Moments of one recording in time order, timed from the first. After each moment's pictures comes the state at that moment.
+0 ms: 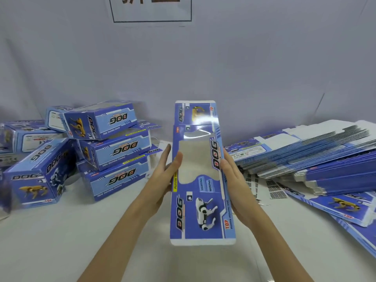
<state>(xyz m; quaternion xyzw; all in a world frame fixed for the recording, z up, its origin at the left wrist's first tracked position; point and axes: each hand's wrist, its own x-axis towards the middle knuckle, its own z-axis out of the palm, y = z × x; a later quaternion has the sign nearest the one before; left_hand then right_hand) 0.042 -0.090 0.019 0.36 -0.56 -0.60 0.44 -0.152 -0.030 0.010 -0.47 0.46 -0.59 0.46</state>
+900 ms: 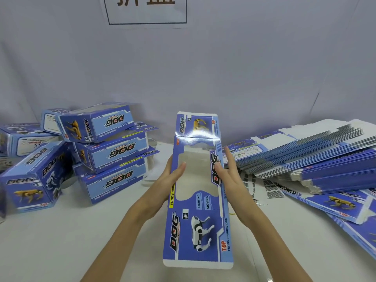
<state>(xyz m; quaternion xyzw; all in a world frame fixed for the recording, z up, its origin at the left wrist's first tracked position) 0.044 -0.095 0.008 0.32 -0.60 -0.63 0.38 -0.157 -0.025 0.008 -0.52 0.47 -0.57 0.43</state>
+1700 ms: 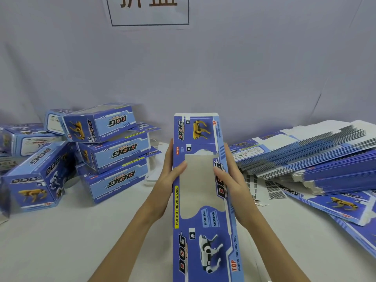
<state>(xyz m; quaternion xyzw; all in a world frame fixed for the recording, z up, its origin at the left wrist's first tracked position) 0.033 -0.084 0.012 0.25 -0.58 -0.61 0.49 -0.147 -0.022 0.008 -0.54 0.41 -0.63 0.38</state>
